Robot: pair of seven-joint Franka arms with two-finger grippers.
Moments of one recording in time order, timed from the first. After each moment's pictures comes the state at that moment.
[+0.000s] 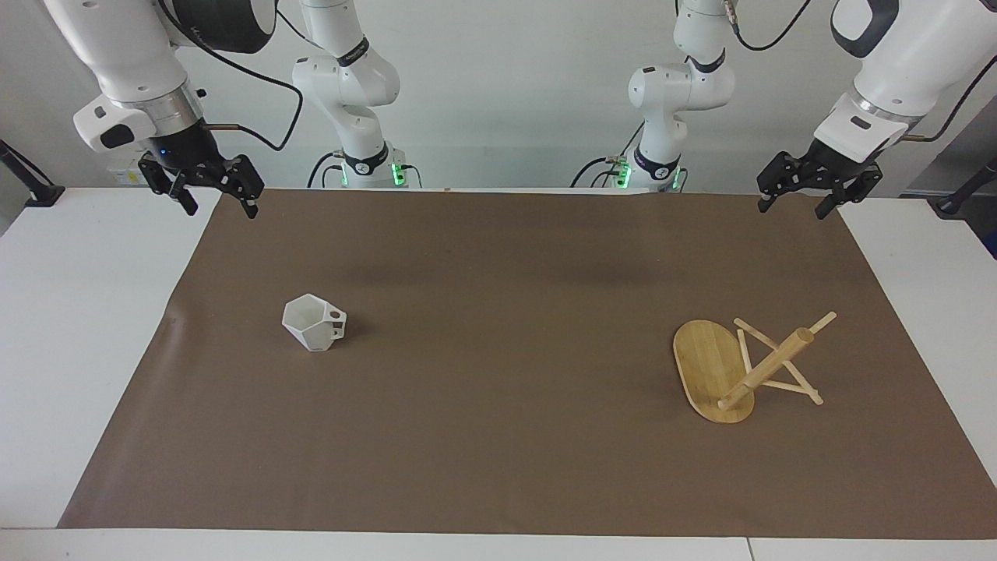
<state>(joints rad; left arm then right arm) 0.00 -0.04 -0.03 -1.60 -0.06 1.53 0.12 -0.09 -0.04 -0.02 -1.63 -0.02 1.63 -0.05</state>
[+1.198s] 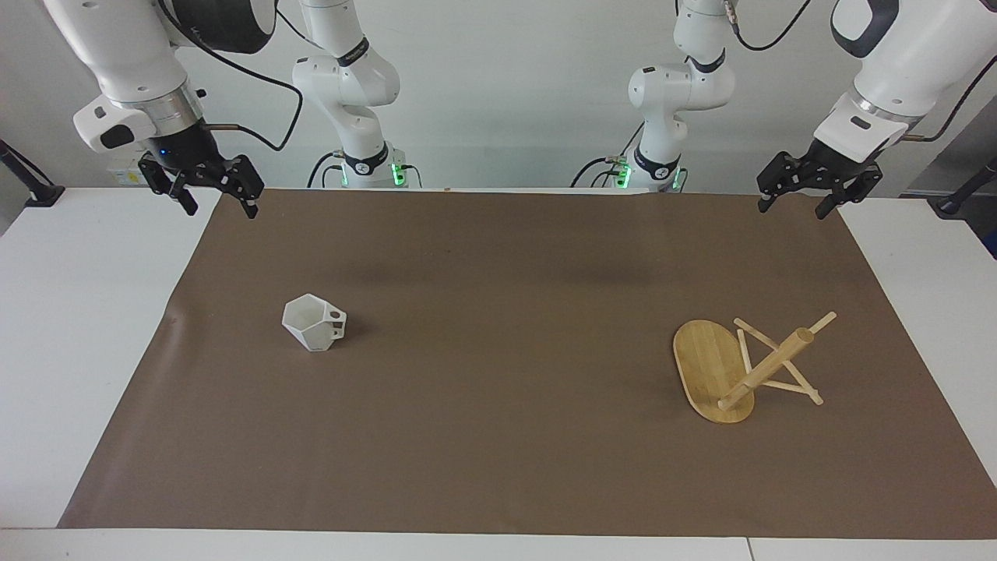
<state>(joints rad) 0.00 -0.04 -0.03 -1.60 -0.06 1.53 0.12 -0.09 -0.04 -0.02 -1.64 -0.02 1.63 -0.05</state>
